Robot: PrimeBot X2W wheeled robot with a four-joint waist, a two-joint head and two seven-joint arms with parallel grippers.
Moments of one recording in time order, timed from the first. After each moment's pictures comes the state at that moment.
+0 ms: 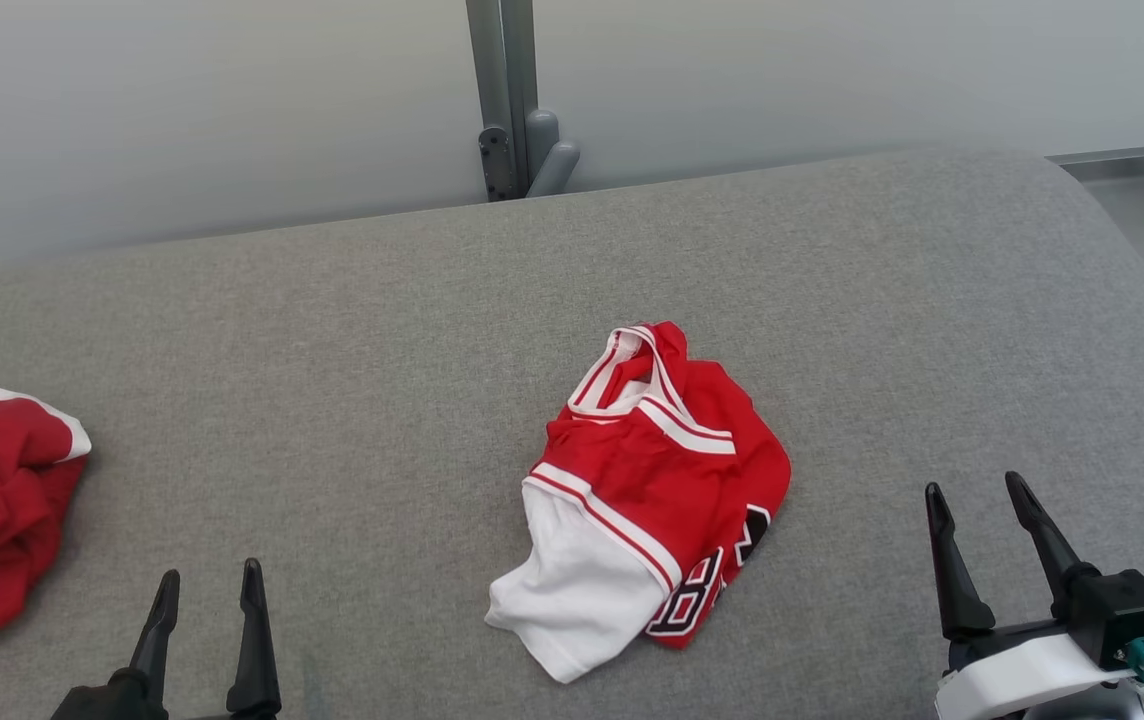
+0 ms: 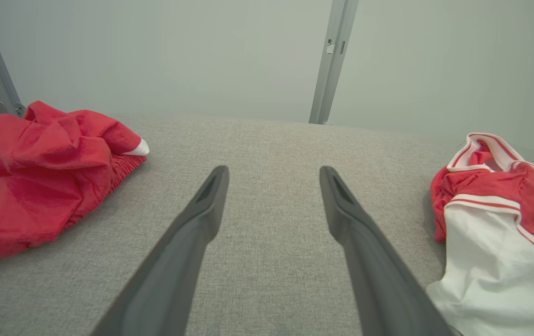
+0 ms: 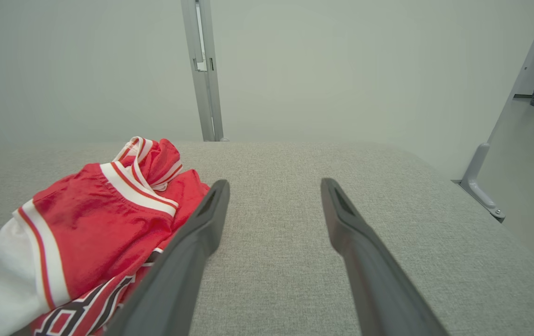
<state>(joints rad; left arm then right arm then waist) 0.15 0.06 0.05 0.12 -0.23 -0.11 -0.26 0.10 -0.08 -0.03 0.07 0.07 0.13 -0.26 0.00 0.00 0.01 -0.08</state>
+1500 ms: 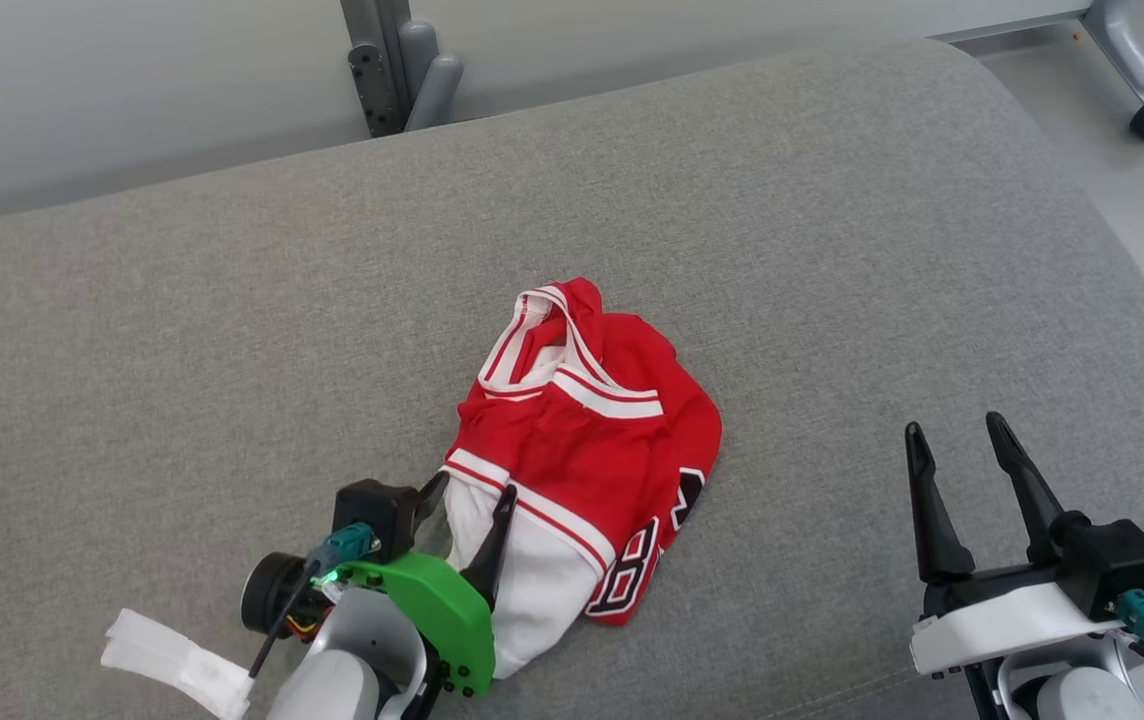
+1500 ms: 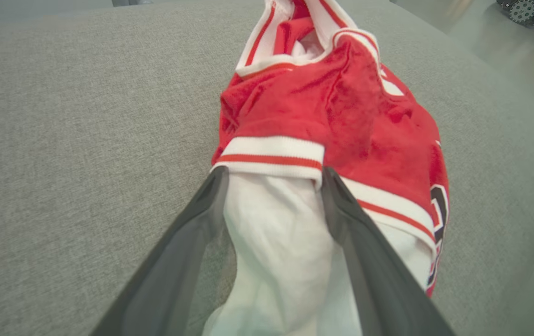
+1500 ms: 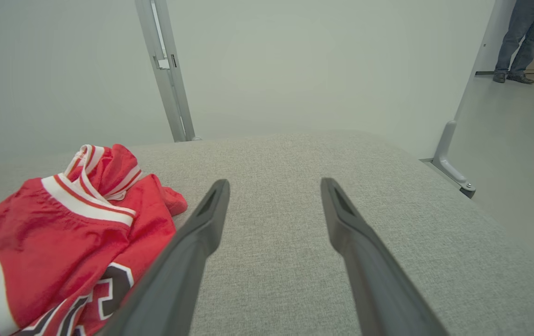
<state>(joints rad) -0.19 0.07 -0.37 0.29 -0.30 -0.09 0.11 0.01 -0.06 -0.01 0.05 0.10 0.13 -0.26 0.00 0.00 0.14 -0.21</state>
